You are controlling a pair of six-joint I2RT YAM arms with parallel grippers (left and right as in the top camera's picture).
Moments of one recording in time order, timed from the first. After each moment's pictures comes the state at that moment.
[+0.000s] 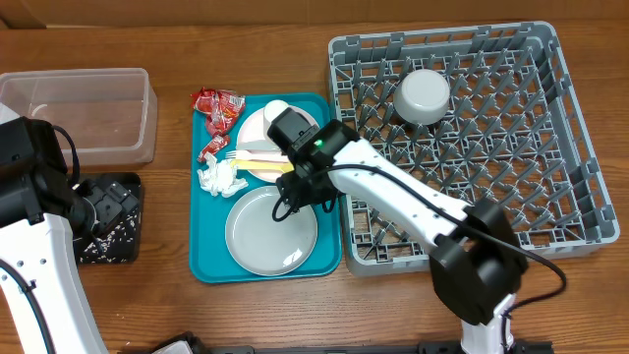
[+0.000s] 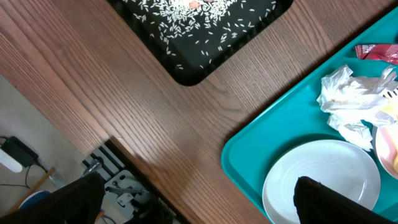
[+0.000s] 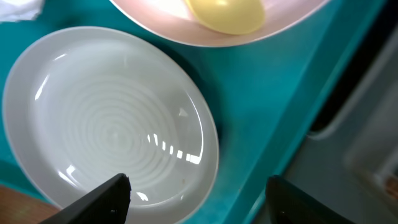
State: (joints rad) left arm 0.41 1.31 1.48 -1.57 -0.11 -0.50; right arm 0.77 2.02 1.66 -1.06 -0.08 0.38
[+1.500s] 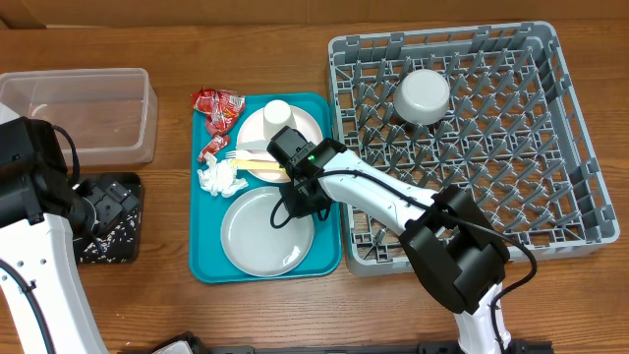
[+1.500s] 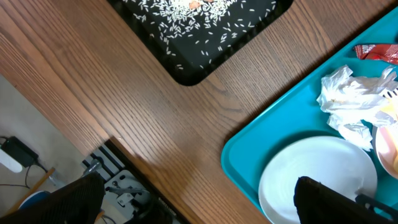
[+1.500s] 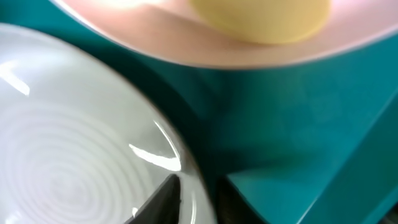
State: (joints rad) left arm 0.41 1.31 1.48 -1.57 -0.11 -0.50; right arm 0.77 2.10 1.53 -0.84 -0.10 0.38
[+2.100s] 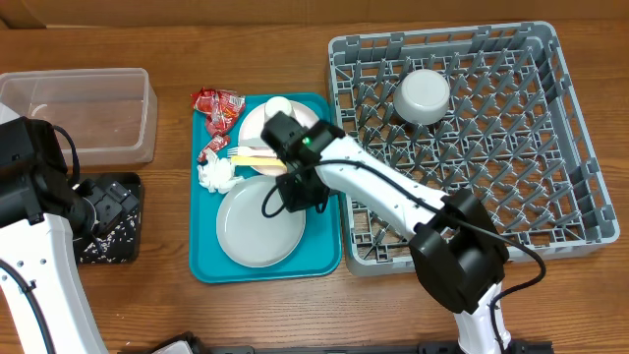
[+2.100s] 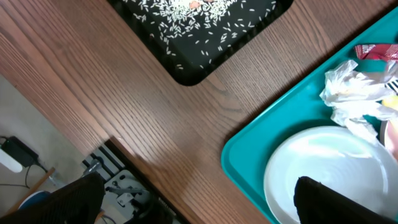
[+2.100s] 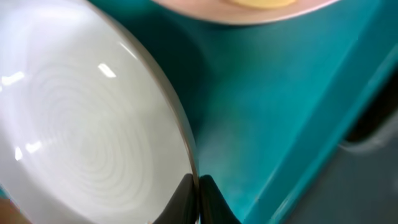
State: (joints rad) left arm 0.41 1.31 1.48 -1.57 -0.11 -0.50; right arm 0.77 2.11 1.75 -1.13 -0.12 0.40
